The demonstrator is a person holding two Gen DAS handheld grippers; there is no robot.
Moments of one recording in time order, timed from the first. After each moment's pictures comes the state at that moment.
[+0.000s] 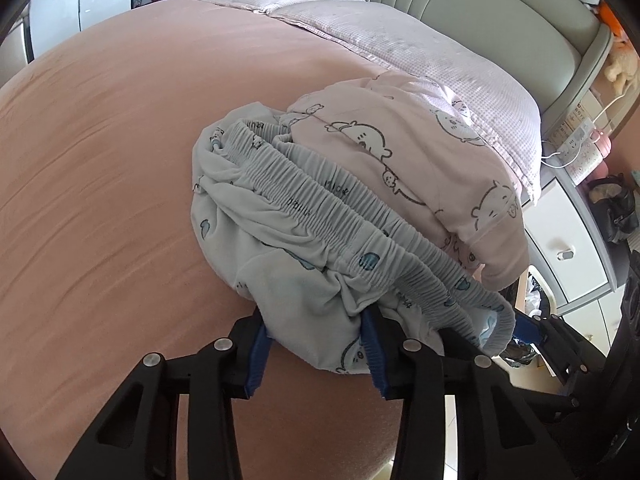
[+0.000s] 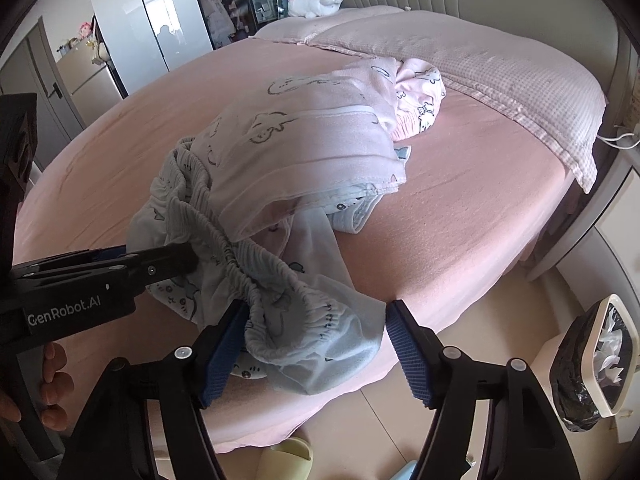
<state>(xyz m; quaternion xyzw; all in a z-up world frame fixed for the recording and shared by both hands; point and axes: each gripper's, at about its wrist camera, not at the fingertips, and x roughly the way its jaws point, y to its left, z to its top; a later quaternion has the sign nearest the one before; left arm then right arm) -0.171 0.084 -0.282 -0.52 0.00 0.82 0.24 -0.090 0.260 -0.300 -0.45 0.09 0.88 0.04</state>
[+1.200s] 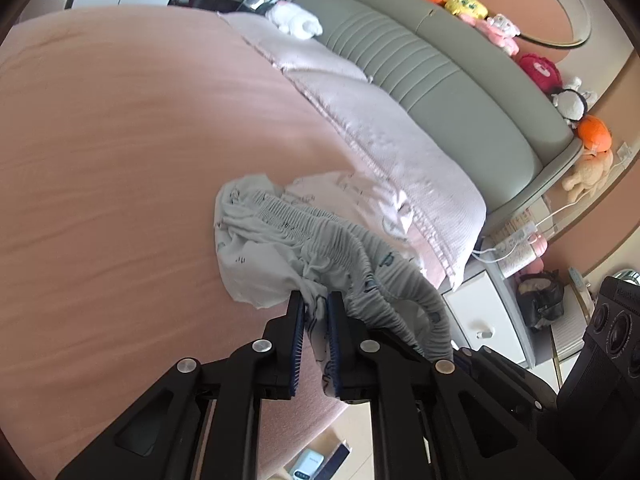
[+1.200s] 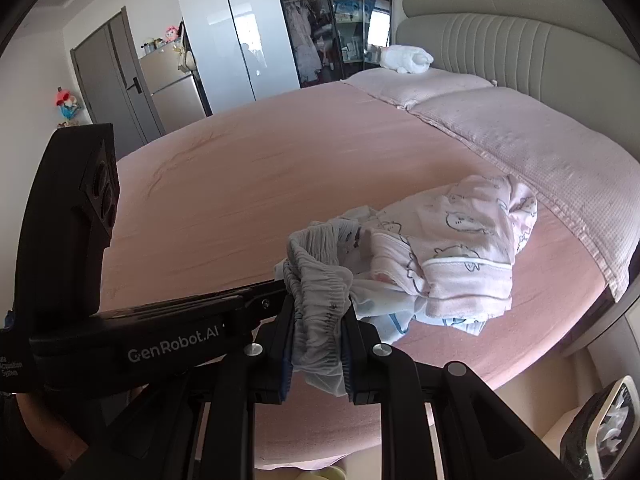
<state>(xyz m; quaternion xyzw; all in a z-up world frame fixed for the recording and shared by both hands) -0.155 0.038 -0.214 -0.45 -0.18 0.83 0.27 -0.100 0.177 -0.209 -0.38 0.06 0.92 -0.08</state>
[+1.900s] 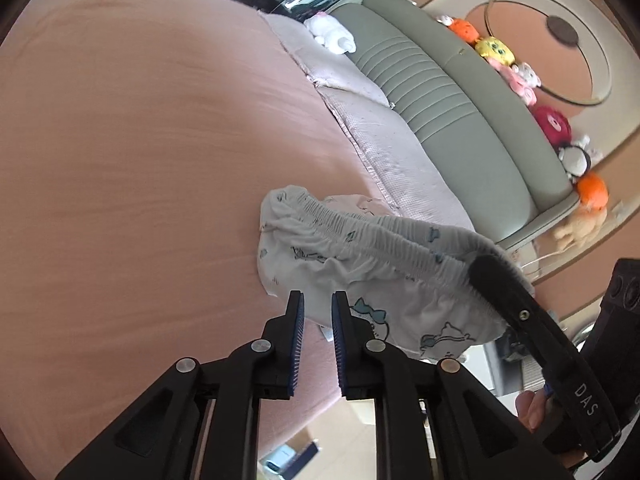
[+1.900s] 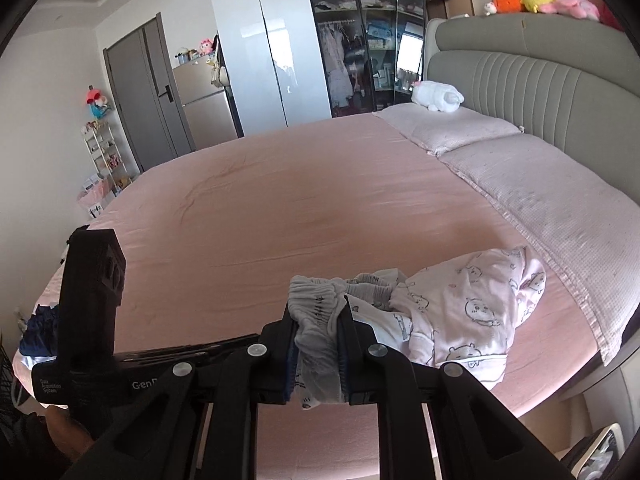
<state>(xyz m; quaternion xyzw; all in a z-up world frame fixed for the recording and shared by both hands) -0.152 -0.021 -0.213 -0.47 -0.26 0.81 0.25 -0.104 0.159 -0.141 -0.34 0.03 0.93 -0.12</state>
